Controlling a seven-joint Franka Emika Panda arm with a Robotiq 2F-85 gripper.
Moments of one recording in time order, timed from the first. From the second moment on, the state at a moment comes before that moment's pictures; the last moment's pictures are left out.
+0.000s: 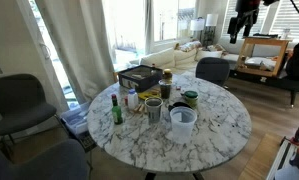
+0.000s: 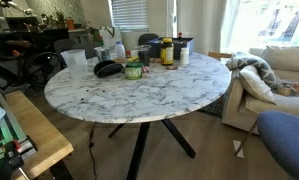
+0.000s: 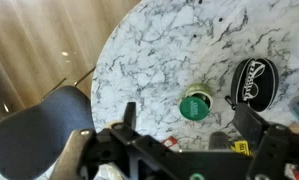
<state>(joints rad) -0.19 -0.68 -0.07 -2.36 -0.30 1.82 -0.08</state>
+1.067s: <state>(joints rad) -0.12 -0.36 -0.14 -2.25 0.02 1.94 -0.02</state>
